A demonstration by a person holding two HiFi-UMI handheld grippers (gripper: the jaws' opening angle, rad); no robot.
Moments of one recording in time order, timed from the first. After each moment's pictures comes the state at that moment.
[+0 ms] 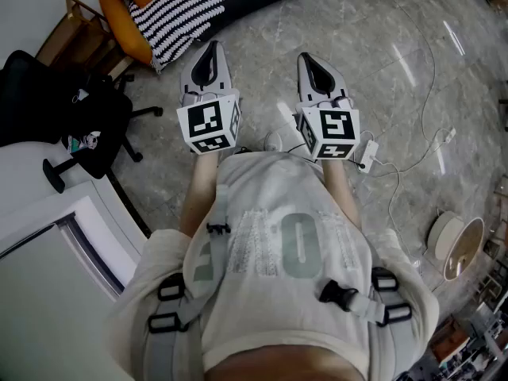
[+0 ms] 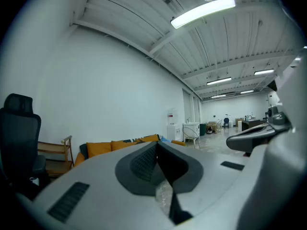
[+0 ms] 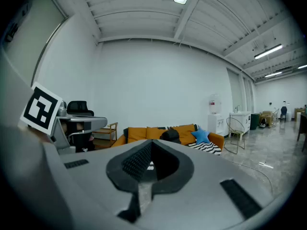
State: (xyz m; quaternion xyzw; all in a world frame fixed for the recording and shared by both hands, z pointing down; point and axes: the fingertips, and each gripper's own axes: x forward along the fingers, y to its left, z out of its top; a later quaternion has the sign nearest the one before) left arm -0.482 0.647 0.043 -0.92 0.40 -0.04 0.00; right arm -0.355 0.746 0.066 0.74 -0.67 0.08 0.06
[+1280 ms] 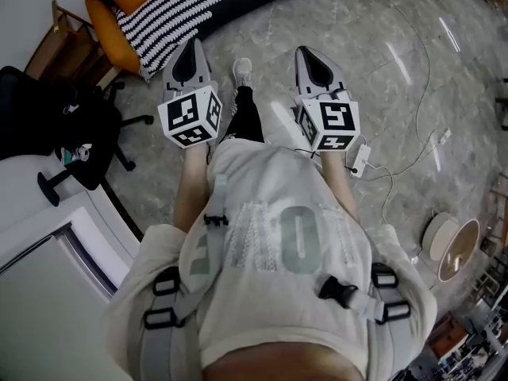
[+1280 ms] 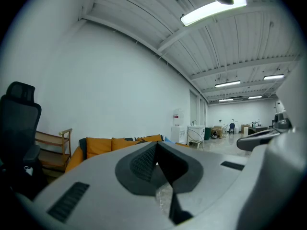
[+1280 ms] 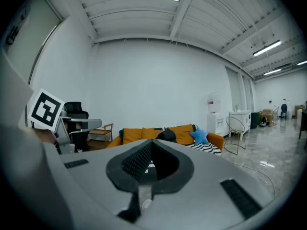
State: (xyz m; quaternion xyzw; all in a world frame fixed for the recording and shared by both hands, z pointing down) left arm -0.443 0.584 0.058 -0.91 0.42 -0.02 -0.03; right arm -0.282 0.707 0.075 0.74 -0.66 0.09 0.05
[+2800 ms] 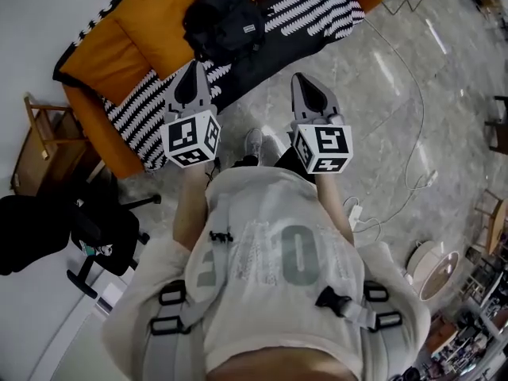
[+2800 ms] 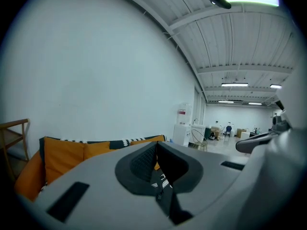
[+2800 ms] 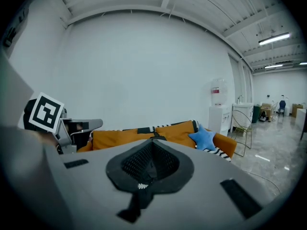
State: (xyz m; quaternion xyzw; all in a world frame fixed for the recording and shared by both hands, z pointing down) left arm -0.223 0.133 0.075 -0.92 0.38 -0.04 -0.08; right arm -0.073 0.271 0.084 0.76 -0.63 0.14 0.08
